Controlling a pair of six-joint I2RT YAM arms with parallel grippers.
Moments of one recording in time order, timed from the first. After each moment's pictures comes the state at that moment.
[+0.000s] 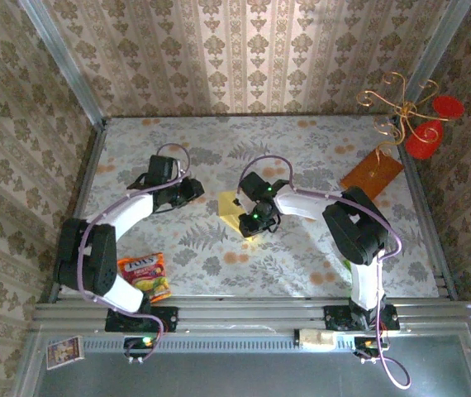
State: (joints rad) left arm -0.30 1.52 0.90 -0.26 0.40 -0.66; right arm 0.68 1.94 1.26 -0.62 -0.30 0.23
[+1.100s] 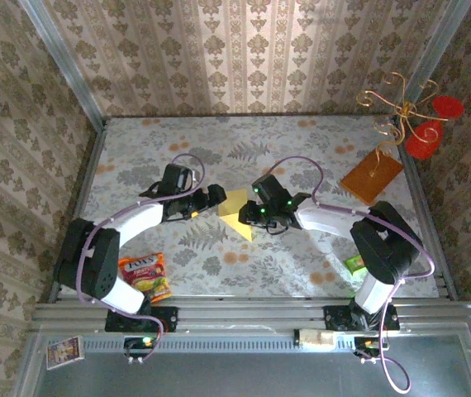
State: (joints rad) left arm -0.43 1.53 0.83 -0.18 0.40 -0.69; right arm 0.68 1.71 1.00 -0.20 -0.22 0.82
